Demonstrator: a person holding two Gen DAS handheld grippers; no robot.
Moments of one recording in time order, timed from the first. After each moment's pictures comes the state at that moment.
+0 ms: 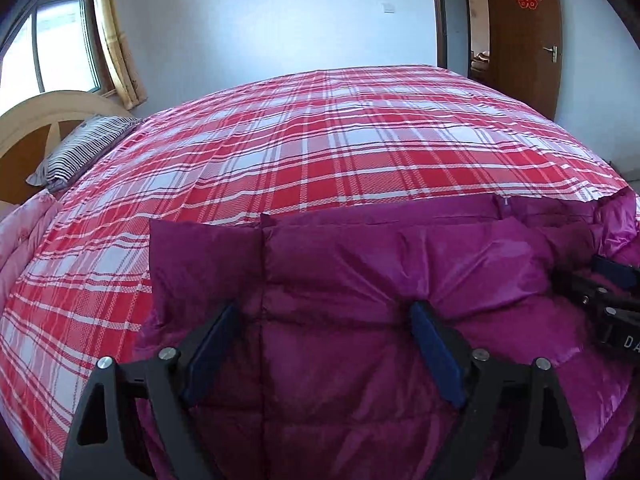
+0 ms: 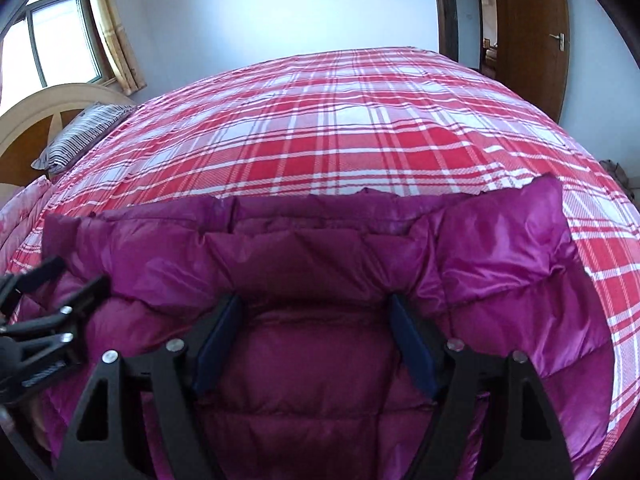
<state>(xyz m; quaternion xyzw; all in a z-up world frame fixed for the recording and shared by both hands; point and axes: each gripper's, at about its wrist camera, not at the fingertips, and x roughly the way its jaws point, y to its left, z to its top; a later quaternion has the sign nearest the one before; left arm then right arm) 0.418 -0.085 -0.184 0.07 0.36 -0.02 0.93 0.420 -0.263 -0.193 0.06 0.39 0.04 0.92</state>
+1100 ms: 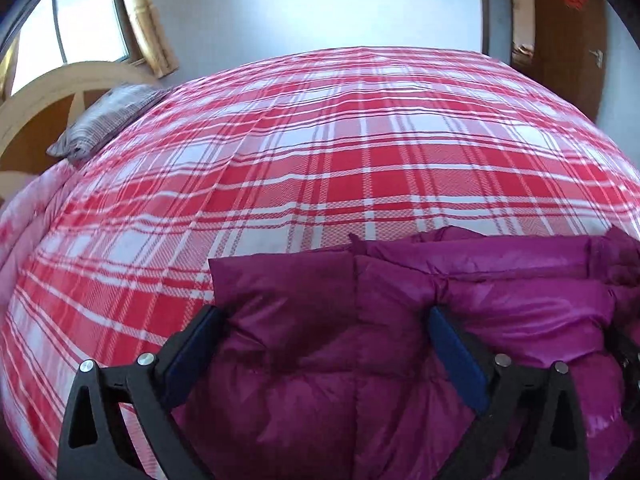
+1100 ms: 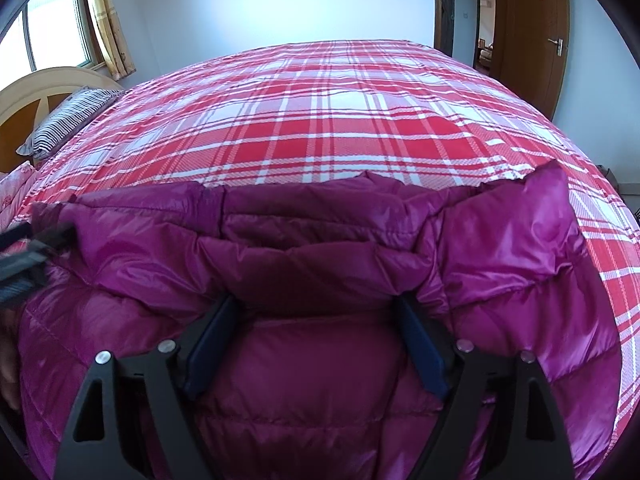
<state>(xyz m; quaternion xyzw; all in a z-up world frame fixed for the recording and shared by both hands) 0.467 -0.054 -0.197 0.04 0.40 0.05 0.91 0.431 -0.256 -0.206 0.04 0.41 0.01 0.91</state>
